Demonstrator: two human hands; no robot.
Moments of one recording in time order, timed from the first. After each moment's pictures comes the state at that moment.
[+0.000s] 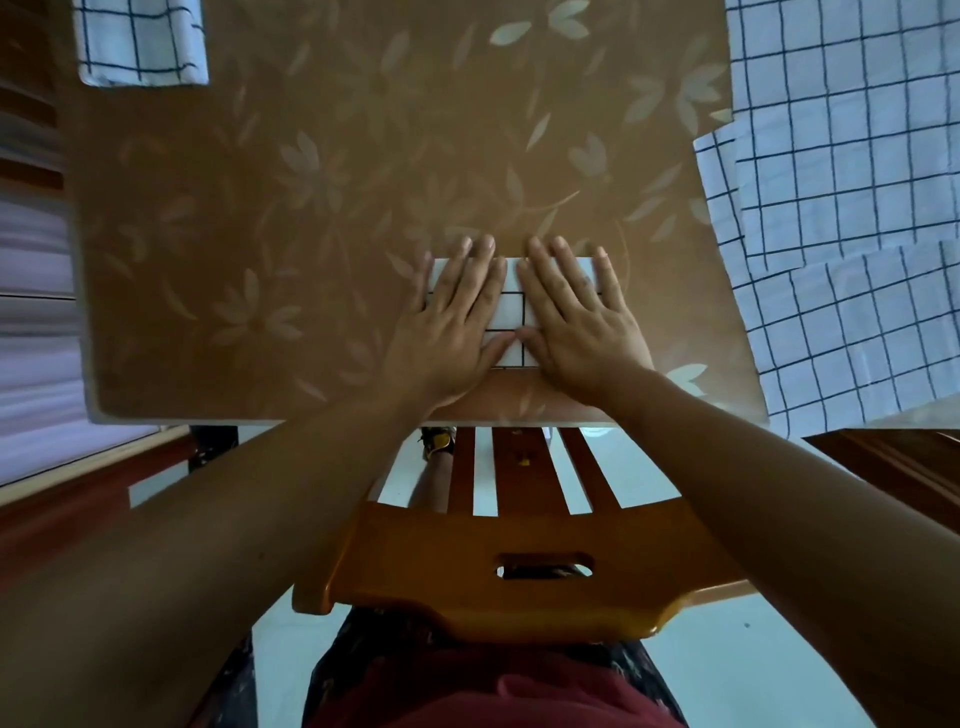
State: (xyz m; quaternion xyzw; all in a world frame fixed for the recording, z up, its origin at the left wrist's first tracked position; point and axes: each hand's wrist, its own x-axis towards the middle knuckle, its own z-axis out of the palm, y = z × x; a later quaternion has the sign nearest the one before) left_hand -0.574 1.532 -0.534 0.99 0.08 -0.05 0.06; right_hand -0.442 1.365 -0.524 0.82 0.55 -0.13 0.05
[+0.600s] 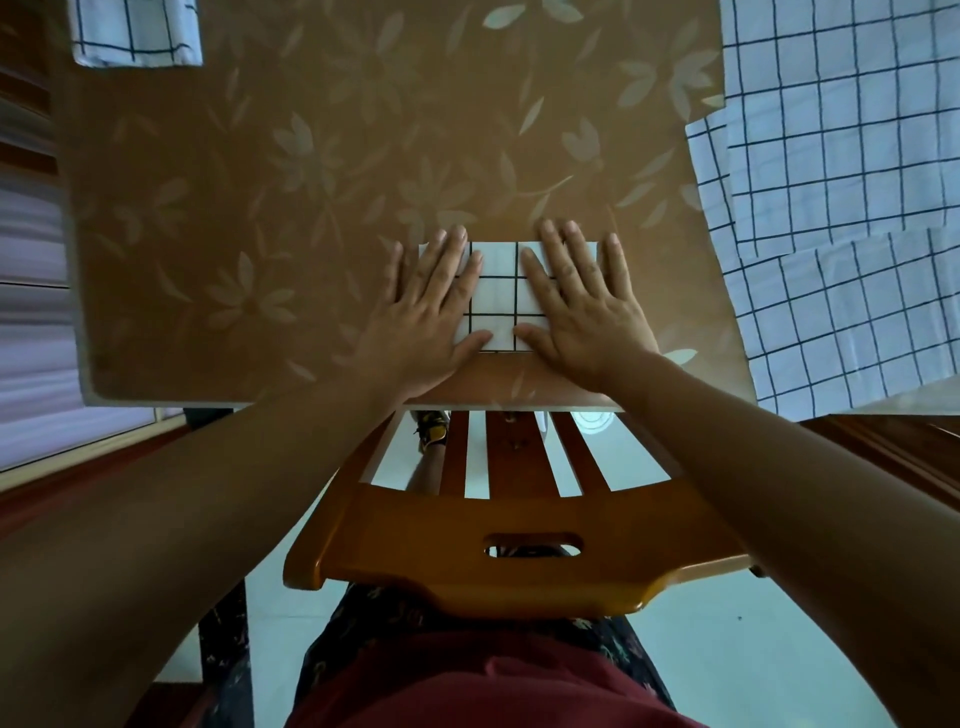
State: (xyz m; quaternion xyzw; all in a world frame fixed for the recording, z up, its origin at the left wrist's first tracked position) left_hand -0.592 1.543 -0.533 0.99 0.08 -0.09 0.04; right_hand -0.434 1.354 -0.526 0.82 0.54 -0.14 0.06
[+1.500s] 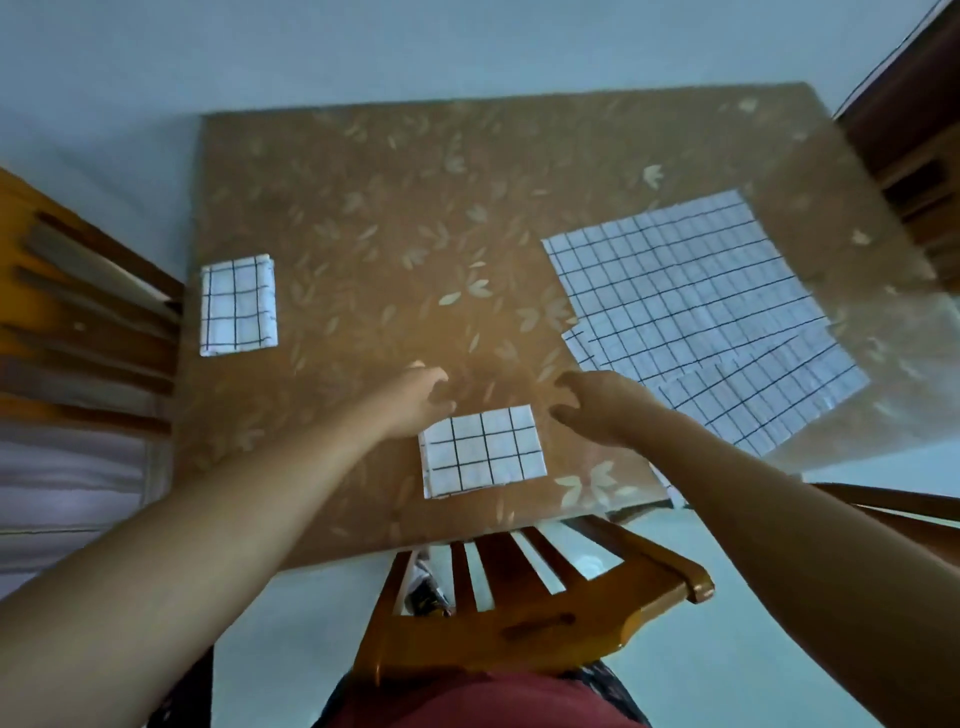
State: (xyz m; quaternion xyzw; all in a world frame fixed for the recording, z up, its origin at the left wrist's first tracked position) left_hand -0.512 1.600 -0.337 0.92 0.14 -0.27 0.24; right_hand -0.395 1.355 -0.316 0.91 0.28 -0.32 0.02
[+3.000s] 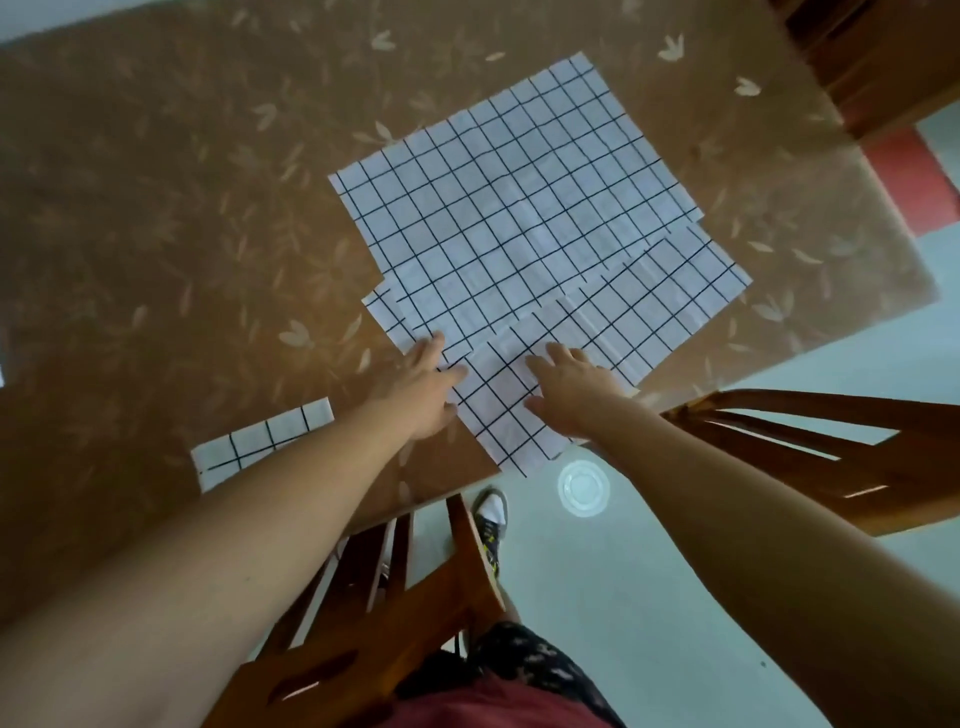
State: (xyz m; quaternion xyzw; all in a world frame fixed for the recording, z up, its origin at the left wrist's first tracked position) left_hand -0.348 1.337 -0.427 0.93 -0.01 -0.36 0.06; right_hand -0.285 1.128 -0.422 0.90 0.24 -0.36 0.02
